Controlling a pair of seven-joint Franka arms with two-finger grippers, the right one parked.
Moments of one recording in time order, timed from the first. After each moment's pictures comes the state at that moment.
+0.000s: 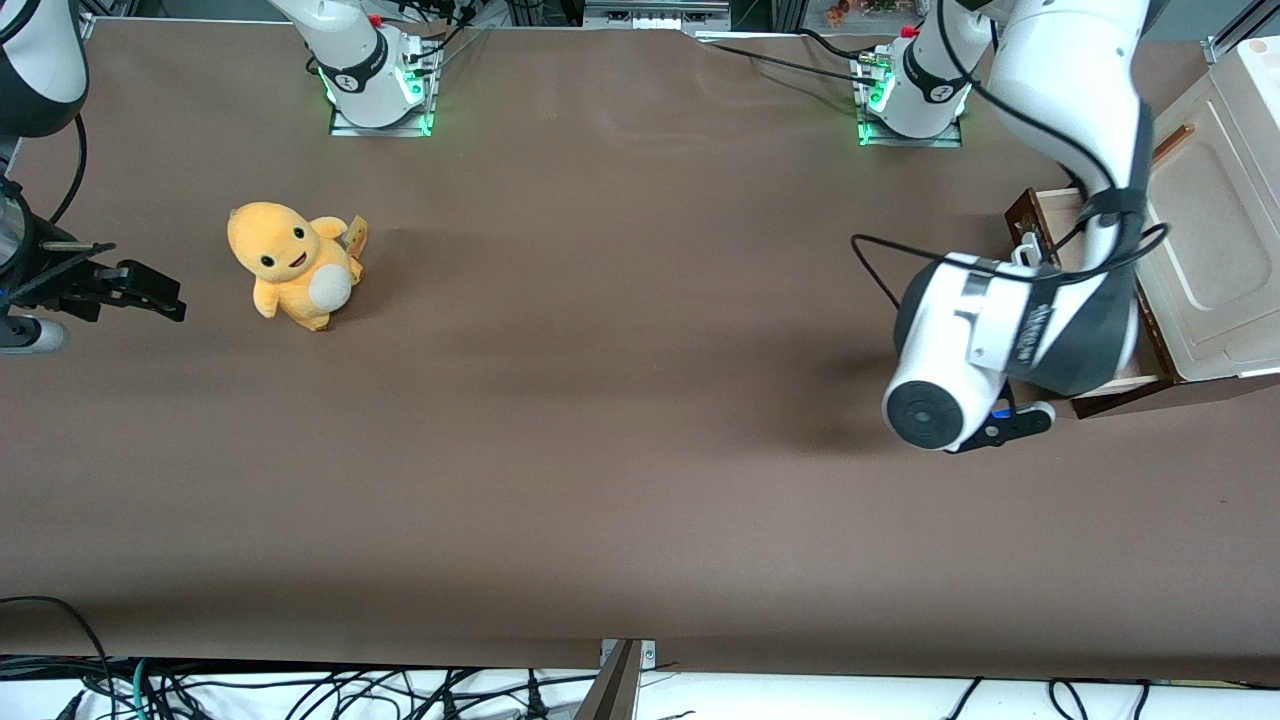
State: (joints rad) arm -0.22 0.73 -0.13 -1.11 0.48 1.14 -0.62
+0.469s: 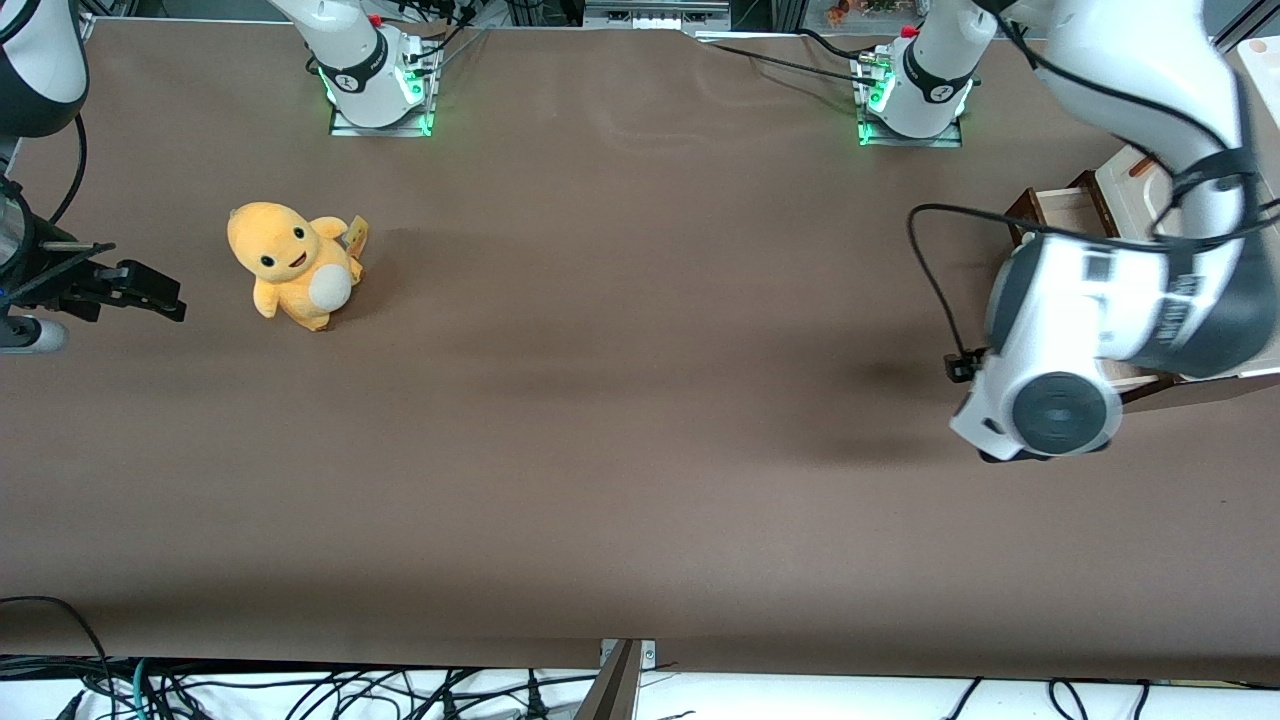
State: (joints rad) arm -0.12 0.72 -0.13 -0.96 0.30 1.15 -0.34
